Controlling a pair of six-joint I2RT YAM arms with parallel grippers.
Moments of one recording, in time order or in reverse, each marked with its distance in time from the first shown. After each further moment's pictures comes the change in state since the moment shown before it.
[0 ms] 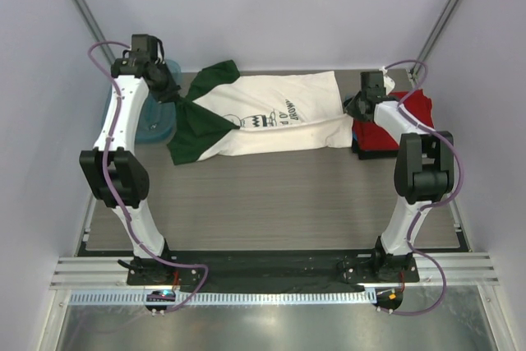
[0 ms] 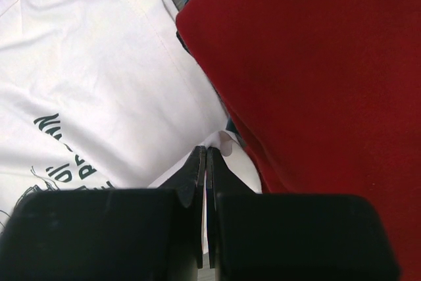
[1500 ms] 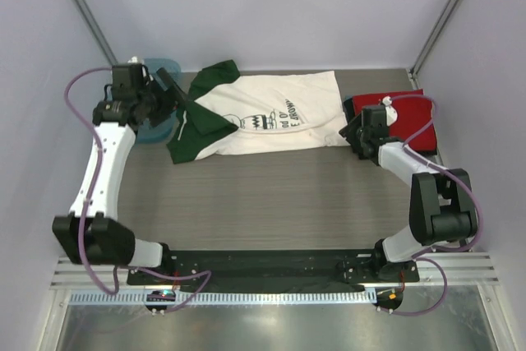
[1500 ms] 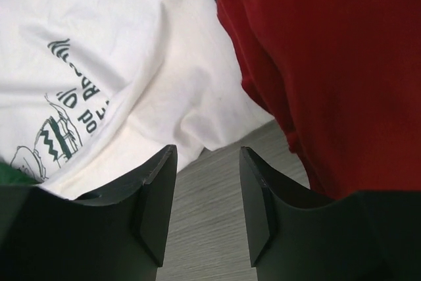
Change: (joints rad) left arm -0.006 -0.442 -0.451 0.250 0.105 -0.158; right arm 0.043 -0.359 -0.519 0.281 -0.050 0.116
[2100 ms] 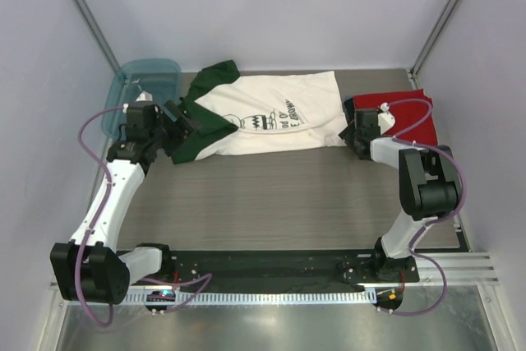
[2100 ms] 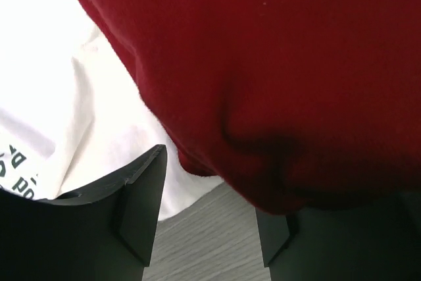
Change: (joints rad) left arm -0.057 -0.279 -0.504 0.282 0.000 -0.185; right arm -0.001 0.196 0.014 0.079 0.155 0.041
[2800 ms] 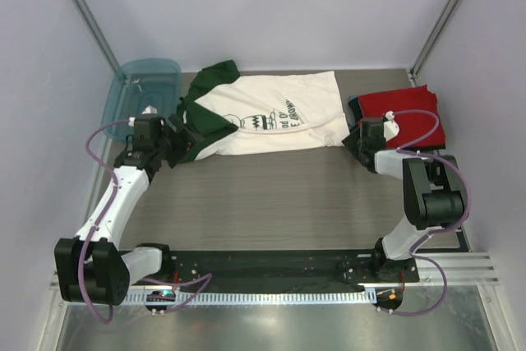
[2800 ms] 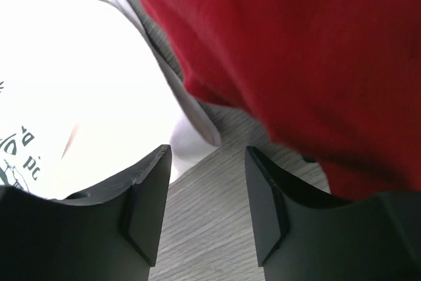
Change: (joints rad) left arm 0.000 -0.003 -0.137 0.071 -0.008 -0.005; right arm -0.036 -0.068 -0.137 0.140 -0.061 0.008
